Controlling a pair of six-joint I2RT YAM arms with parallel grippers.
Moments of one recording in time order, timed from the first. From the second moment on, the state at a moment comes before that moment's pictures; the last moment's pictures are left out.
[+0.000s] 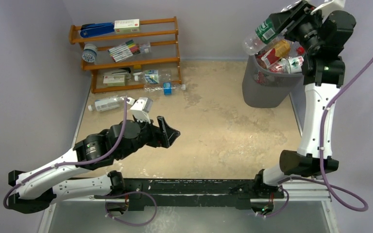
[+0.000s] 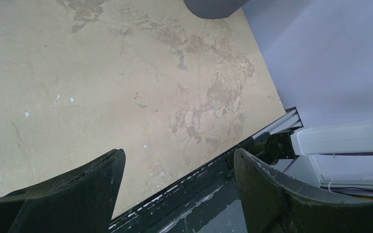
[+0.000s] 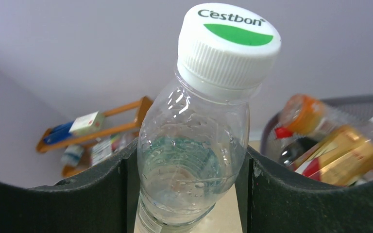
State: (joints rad) left arm -1.17 0.81 1.08 -0.66 -0.40 -0.77; right arm -0.12 1.50 2.04 -0.52 -0.35 0.48
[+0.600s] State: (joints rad) left arm -1.17 0.77 1.07 -0.75 -0.47 -0.77; right arm -0.16 1.59 1.84 -0.19 -0.03 0.49
